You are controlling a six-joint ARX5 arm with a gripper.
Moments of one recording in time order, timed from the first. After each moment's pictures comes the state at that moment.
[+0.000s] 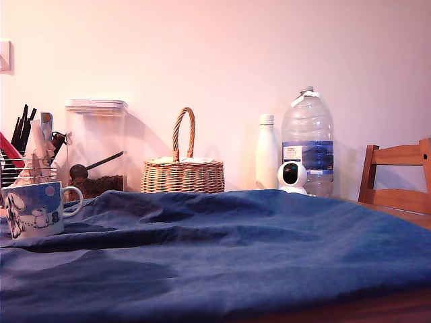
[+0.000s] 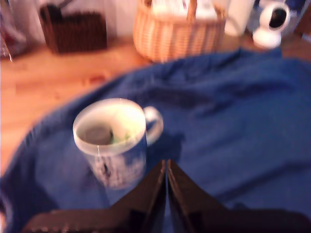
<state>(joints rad) 0.00 0.89 0.33 0.21 0.28 -0.05</state>
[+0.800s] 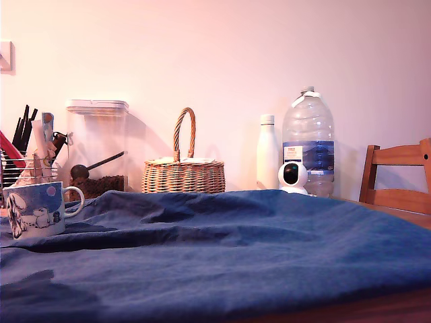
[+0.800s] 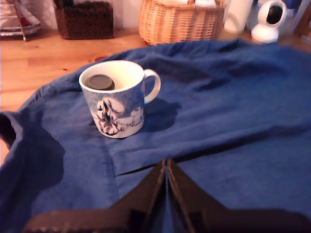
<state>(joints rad) 0.00 0.43 0.07 0.06 0.26 -0.11</state>
